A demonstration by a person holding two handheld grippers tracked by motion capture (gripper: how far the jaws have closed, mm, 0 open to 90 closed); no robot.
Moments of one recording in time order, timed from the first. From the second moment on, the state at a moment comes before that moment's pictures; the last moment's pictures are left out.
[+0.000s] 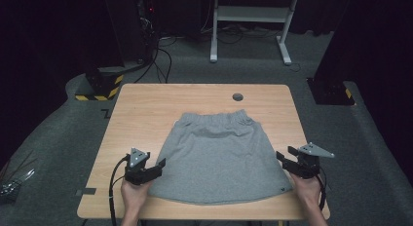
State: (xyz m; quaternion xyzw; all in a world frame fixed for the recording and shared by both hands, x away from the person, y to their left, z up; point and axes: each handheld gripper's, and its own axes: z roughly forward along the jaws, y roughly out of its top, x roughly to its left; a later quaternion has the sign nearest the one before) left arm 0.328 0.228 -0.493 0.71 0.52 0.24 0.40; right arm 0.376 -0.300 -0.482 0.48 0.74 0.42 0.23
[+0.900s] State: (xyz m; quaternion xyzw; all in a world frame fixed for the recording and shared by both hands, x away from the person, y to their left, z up) left arm 0.334 0.257 -0.510 0.70 0.57 0.27 0.35; right arm 0.377 -0.327 -0.513 0.53 0.73 0.34 0.25
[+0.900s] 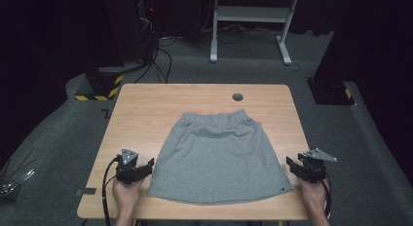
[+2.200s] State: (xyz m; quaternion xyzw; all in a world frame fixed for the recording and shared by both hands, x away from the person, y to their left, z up) left arm 0.343 0.255 -0.528 0.70 0.58 0.26 0.31; right arm 0.385 -0.329 -0.522 0.55 0.73 0.31 0.25
